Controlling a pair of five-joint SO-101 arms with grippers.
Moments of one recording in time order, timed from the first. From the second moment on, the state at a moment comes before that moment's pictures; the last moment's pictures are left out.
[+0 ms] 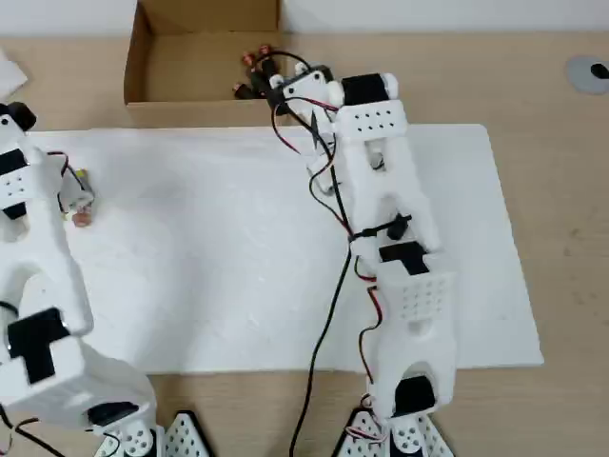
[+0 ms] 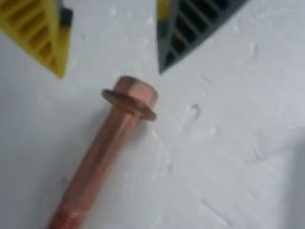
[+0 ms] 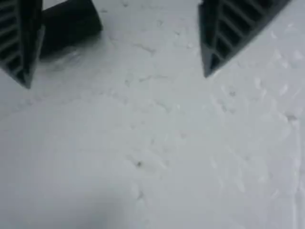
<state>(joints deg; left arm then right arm) -29.4 6.2 9.0 64.7 -0.3 -15.8 35.2 -37.8 101.2 9.3</state>
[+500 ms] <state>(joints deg) -30.1 20.0 -1.3 65.3 -1.7 -15.8 35.2 -37.2 101.2 9.3</state>
